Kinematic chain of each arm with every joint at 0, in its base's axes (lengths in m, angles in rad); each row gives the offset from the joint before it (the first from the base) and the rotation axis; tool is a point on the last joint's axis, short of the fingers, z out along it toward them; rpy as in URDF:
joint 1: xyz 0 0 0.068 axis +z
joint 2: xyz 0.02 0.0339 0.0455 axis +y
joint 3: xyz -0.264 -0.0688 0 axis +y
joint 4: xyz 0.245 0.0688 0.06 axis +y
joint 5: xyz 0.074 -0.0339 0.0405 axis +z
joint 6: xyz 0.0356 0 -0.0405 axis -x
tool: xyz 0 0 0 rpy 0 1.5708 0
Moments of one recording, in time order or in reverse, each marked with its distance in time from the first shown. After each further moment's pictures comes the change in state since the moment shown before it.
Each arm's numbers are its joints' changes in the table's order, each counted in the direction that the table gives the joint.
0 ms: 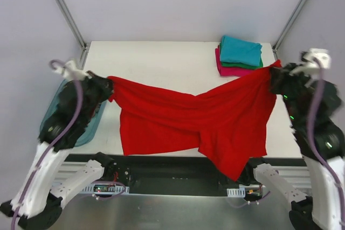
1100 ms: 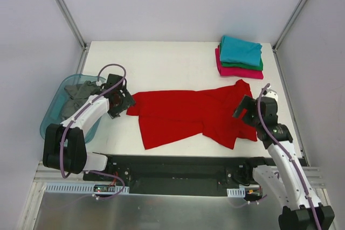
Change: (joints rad) left arm 0.292 0.660 0.393 -0.085 -0.299 0.083; right arm -0.179 -0.032 0.886 -0.117 0.082 -0.384
